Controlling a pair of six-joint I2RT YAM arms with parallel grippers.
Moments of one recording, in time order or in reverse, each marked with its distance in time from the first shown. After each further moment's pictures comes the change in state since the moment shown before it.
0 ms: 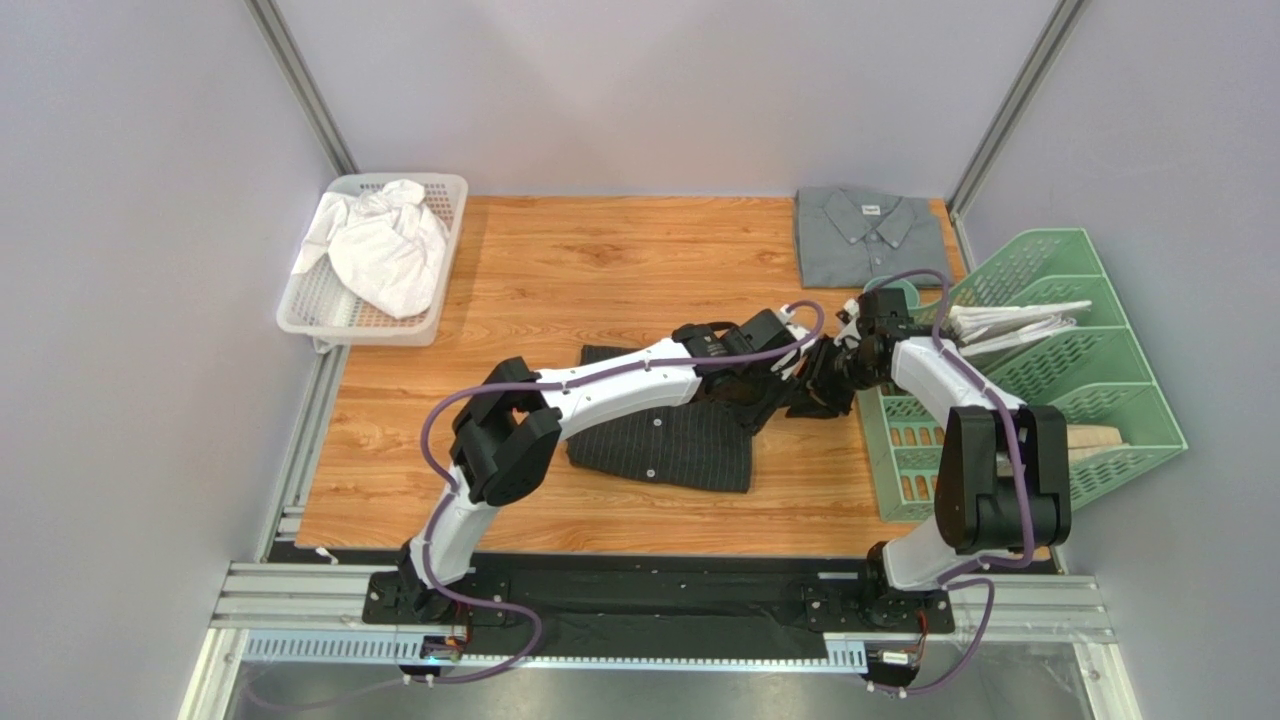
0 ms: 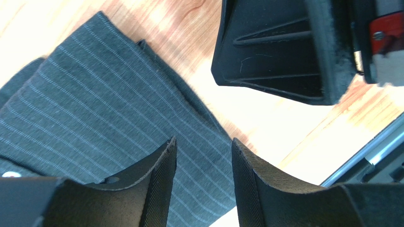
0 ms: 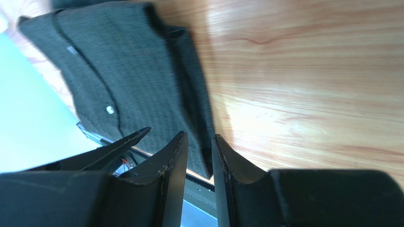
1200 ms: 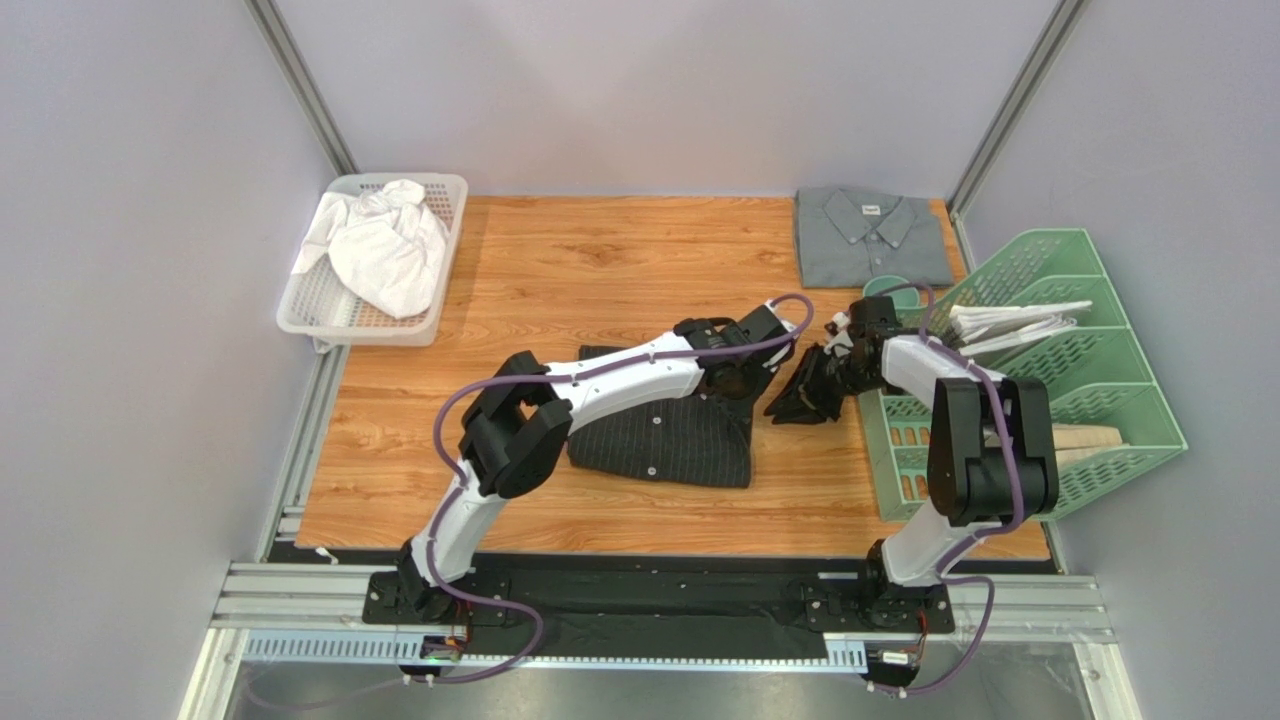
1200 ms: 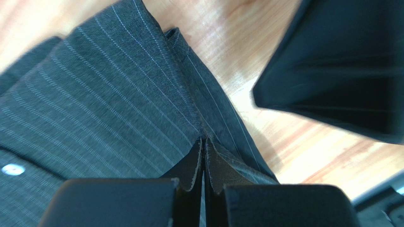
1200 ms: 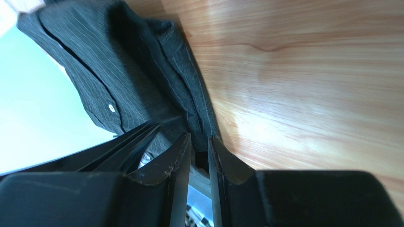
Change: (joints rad) left arm 0.027 0.078 0.039 -0.049 -0.072 -0.061; right arm -0.014 0.106 -0.014 0.039 -0.090 0.027
